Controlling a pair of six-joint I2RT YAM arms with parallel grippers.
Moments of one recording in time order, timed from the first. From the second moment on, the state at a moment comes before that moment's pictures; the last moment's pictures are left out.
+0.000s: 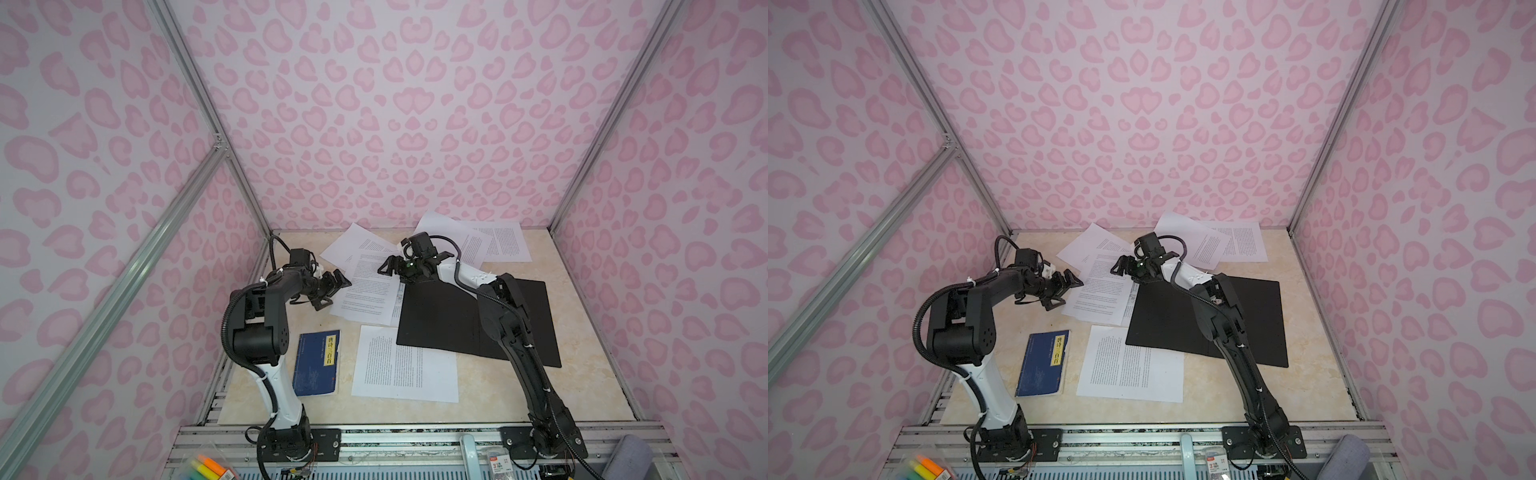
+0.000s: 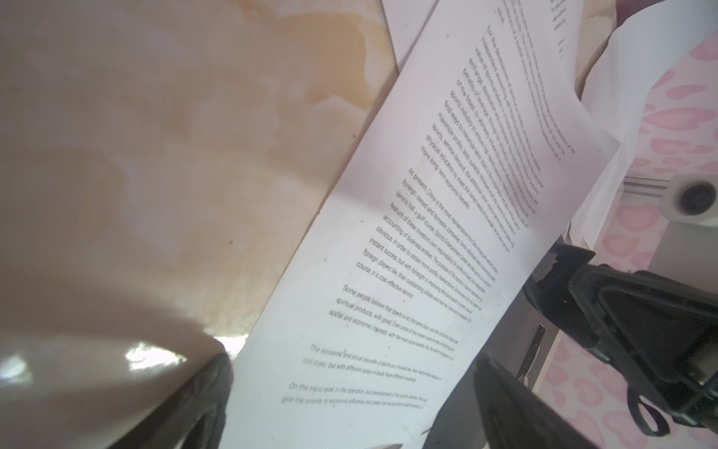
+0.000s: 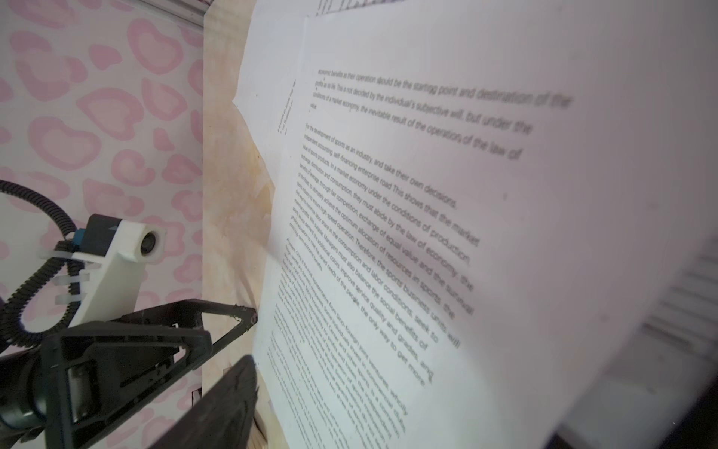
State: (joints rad) left arm 0.06 1.95 1.25 -0.48 0.55 -0.52; right arm 0.53 2.47 1.96 -0.27 -0.56 0.75
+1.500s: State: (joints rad) left arm 0.01 1.62 1.22 -0.43 0.63 -0.63; right arm 0.49 2.04 1.54 0.13 -0.44 0.99
